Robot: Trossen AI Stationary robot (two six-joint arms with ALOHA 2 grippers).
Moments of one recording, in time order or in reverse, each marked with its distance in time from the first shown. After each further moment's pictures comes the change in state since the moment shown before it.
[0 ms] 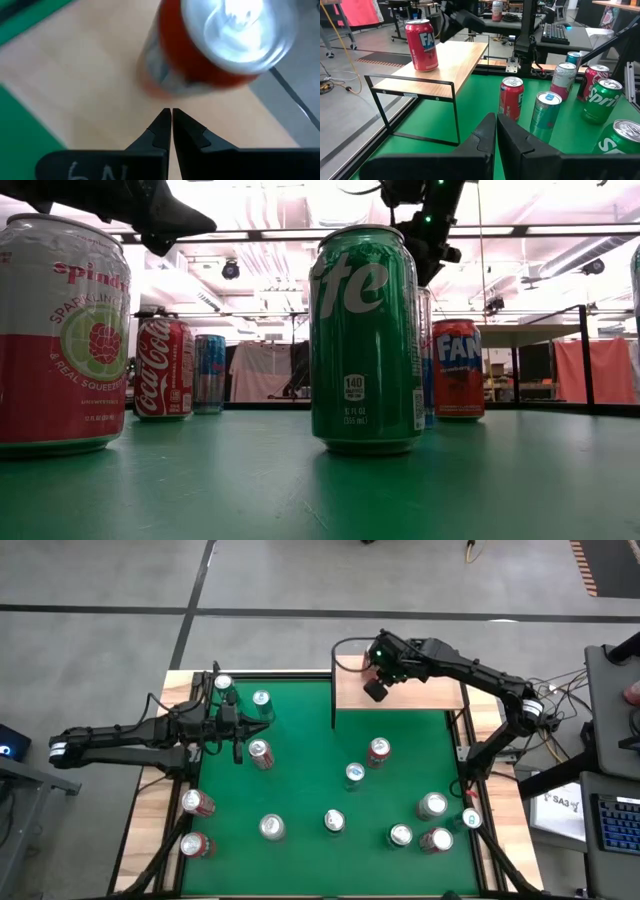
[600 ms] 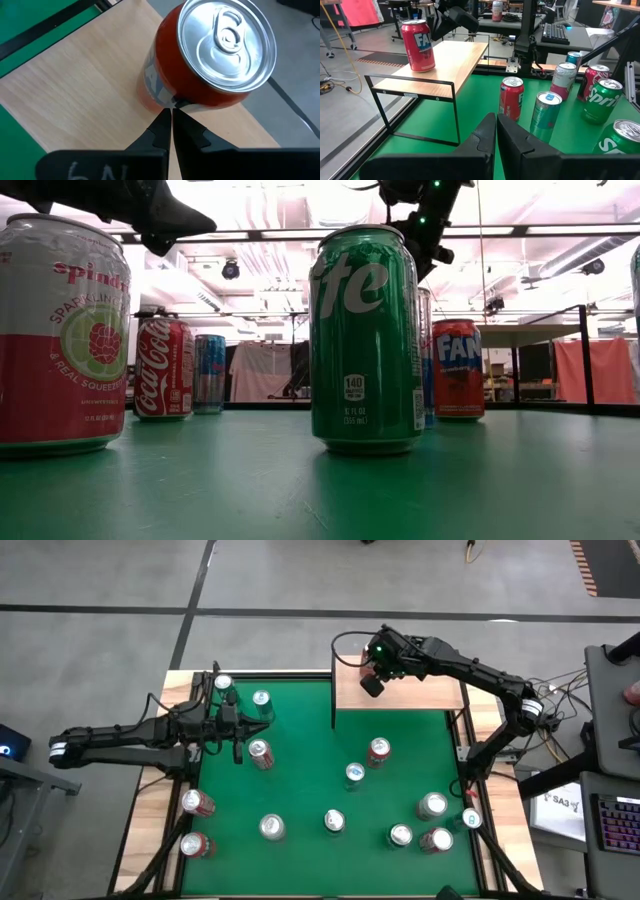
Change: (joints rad) left arm 0.000 0.000 0.000 0.000 0.000 0.000; right arm -0.015 0.003 0.000 0.068 -0.002 -0.022
